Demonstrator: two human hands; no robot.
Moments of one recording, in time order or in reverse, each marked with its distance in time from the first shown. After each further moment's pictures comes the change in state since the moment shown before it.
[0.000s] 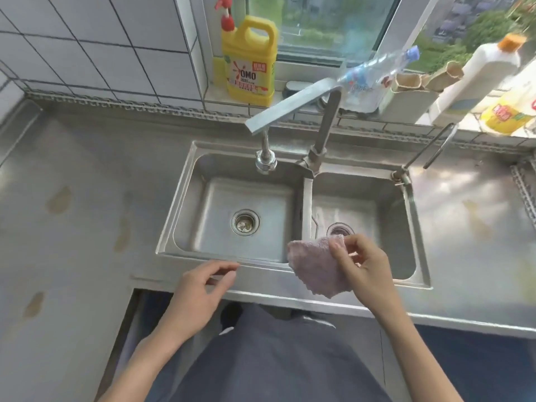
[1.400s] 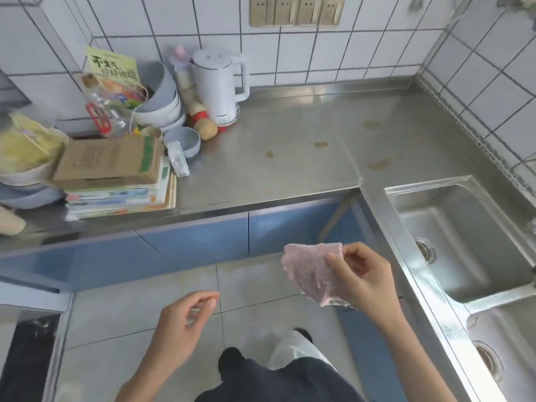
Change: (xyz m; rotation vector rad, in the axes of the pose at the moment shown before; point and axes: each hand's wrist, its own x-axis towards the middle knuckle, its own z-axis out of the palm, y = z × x) left_hand -0.543 -0.060 0.203 -0.291 1.160 -0.634; right_hand -0.288 -0.049 0.086 -0.002 -1.097 -0.595
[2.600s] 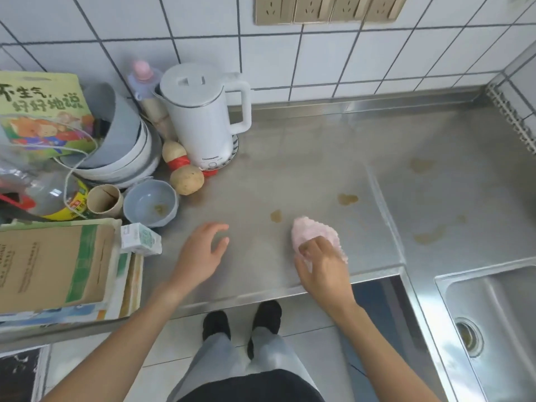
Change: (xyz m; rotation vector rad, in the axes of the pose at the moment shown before) left_hand 0.463 0.038 0.013 0.355 -0.035 0.096; right_hand 0.359 0.050 0.136 -0.599 -0.177 -0.185
